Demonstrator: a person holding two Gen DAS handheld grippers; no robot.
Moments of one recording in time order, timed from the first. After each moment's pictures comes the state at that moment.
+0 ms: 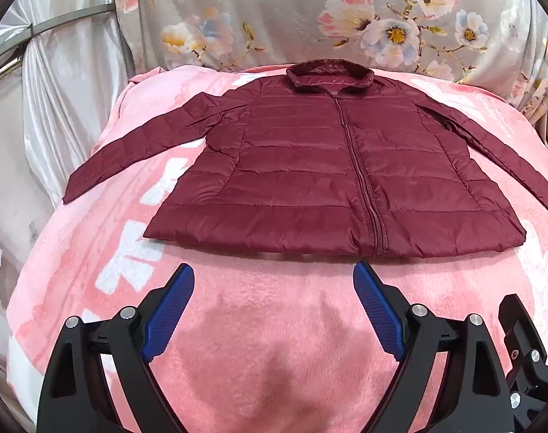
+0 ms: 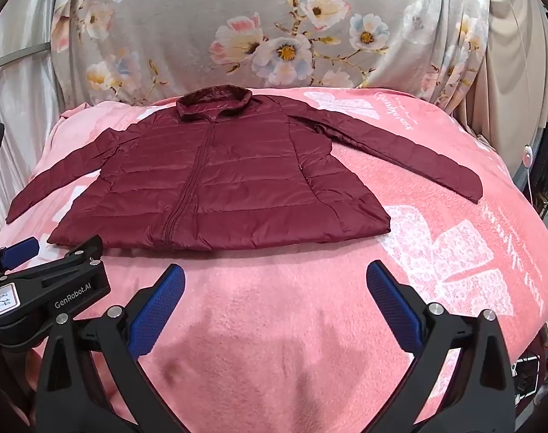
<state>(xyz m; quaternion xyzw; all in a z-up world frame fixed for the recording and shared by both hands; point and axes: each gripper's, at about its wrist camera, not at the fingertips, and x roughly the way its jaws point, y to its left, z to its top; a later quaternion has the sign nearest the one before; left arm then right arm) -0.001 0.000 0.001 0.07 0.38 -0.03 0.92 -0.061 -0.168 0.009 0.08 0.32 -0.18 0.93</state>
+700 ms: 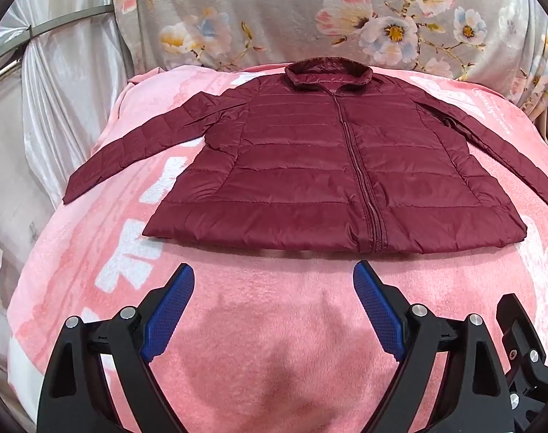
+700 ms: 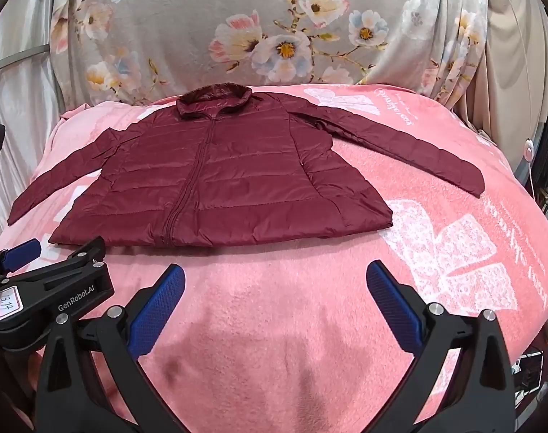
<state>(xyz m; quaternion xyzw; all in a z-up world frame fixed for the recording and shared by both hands) -0.001 0.001 0.000 0.07 0.39 -0.03 0.92 -0.061 -0.167 0.004 0.08 0.32 -0.18 0.93</state>
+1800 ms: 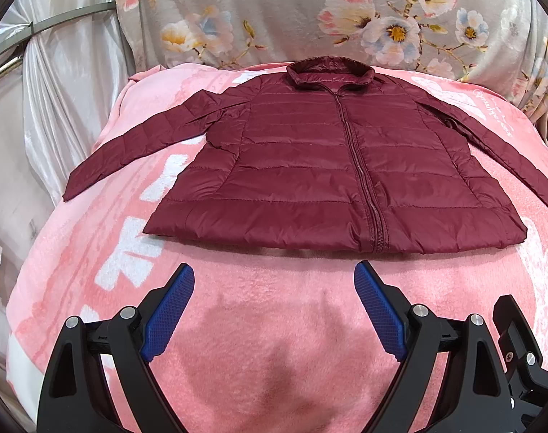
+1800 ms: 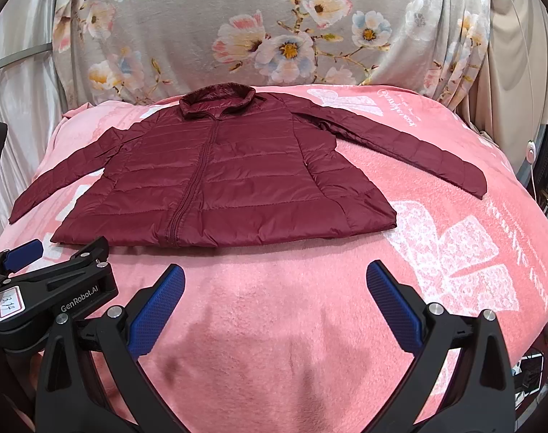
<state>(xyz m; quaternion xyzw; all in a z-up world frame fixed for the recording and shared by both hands) -0.004 -0.002 -0.006 0.07 0.39 -0.03 0.92 -0.059 -0.165 0.004 0.09 0.32 -0.18 0.93</state>
